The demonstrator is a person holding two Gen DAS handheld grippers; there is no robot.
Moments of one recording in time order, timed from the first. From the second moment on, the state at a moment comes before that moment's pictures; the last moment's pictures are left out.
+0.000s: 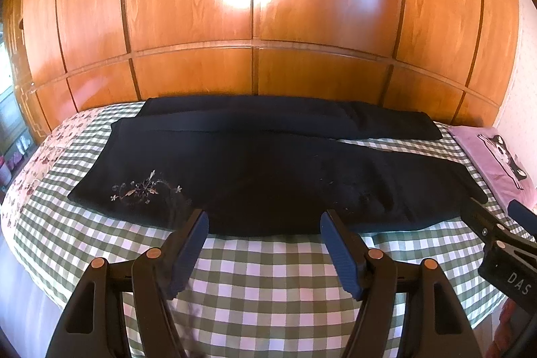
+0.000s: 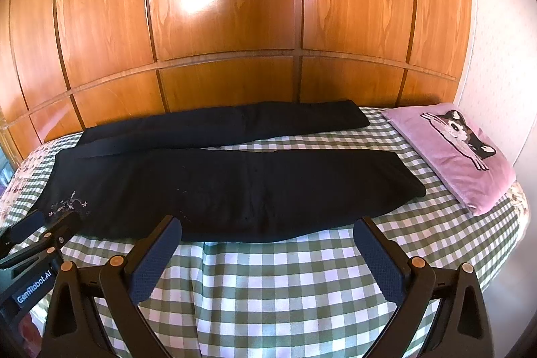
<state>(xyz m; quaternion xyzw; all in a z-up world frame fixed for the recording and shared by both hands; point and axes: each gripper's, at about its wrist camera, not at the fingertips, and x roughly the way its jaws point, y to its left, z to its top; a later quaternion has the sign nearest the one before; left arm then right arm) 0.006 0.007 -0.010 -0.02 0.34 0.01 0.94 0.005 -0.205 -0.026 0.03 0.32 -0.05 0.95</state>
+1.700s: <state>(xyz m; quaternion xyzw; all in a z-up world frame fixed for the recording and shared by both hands) 0.035 0.213 -0.139 -0.36 0.31 0.08 0.88 0.113 -0.379 -0.170 0.51 0.29 0.08 0.81</state>
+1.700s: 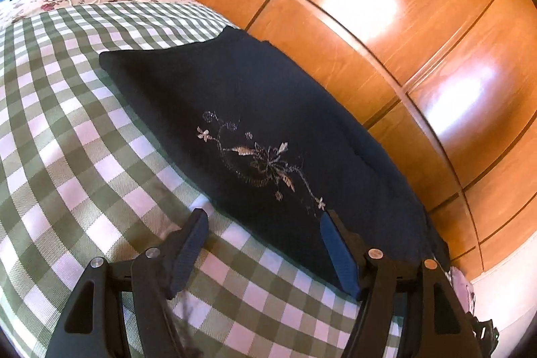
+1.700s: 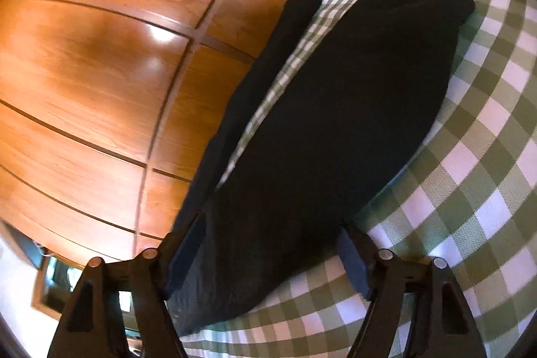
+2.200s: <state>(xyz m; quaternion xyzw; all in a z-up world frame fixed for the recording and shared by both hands) 0.080 0.256 -0.145 -0.40 0.31 0.11 0.86 0.115 -0.356 -0.167 0.39 0.31 0.01 0.87</state>
